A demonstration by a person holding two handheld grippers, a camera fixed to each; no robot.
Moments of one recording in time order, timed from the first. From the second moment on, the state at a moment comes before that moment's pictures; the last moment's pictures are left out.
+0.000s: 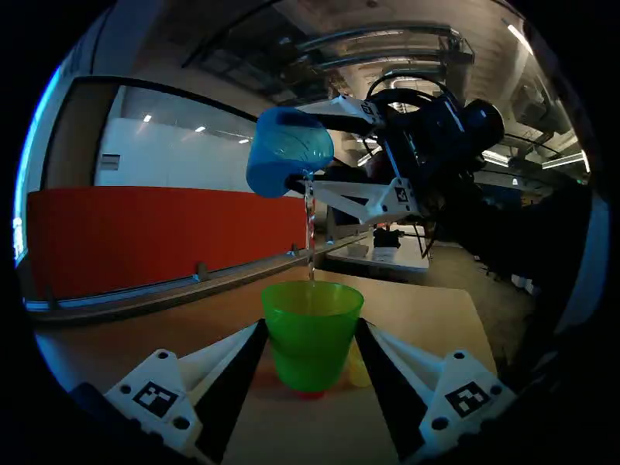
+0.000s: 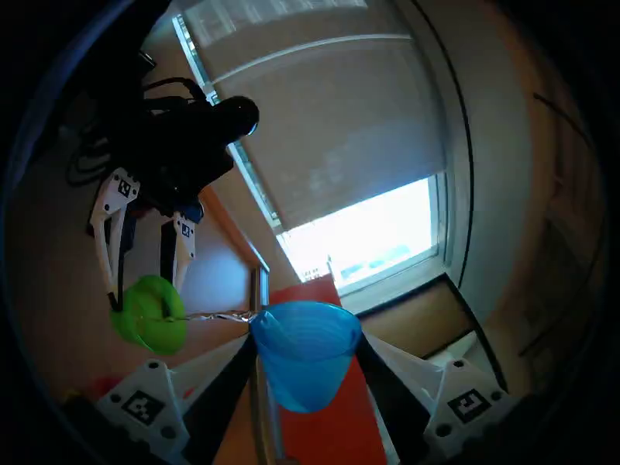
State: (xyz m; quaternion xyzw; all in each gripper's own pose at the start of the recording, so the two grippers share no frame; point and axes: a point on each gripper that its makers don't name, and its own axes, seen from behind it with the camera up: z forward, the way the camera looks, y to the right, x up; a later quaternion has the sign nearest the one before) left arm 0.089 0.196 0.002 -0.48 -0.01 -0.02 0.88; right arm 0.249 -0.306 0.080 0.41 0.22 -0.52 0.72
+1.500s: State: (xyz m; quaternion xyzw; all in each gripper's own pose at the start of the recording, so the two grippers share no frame) left arm 0.091 0.198 0.000 -0.48 -0.01 -0.01 0.88; right arm 0.255 -0.309 0.080 0.39 0.25 -0.56 0.69
